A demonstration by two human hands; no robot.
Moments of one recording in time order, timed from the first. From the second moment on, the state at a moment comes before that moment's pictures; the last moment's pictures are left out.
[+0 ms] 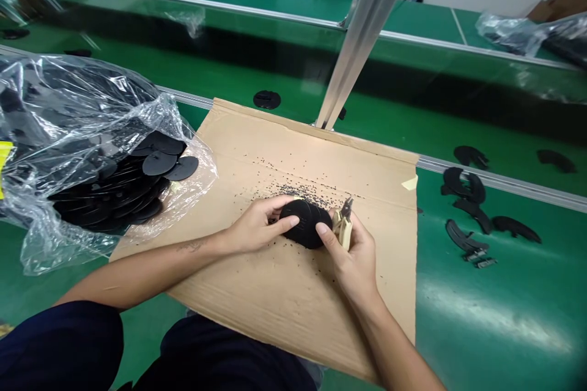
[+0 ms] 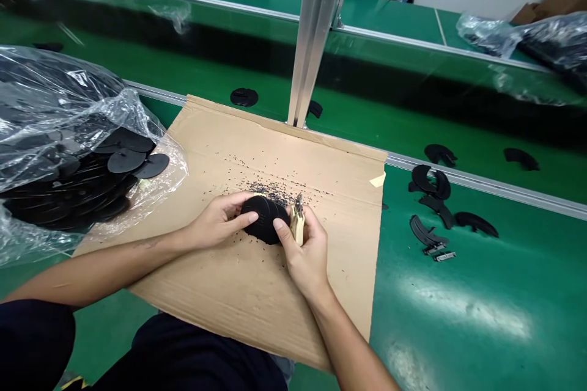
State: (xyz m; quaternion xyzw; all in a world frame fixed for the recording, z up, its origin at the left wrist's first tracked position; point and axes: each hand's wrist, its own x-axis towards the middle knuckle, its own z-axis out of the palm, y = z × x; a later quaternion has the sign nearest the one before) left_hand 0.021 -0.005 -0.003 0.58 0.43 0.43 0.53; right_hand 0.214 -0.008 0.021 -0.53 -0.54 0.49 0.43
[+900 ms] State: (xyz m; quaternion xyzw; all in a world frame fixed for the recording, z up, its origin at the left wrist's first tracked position) left_hand 0.017 -0.006 0.002 0.68 0.40 0.45 0.42; right_hand 0.218 -0.010 0.022 -0.41 -0.71 0.38 0.43
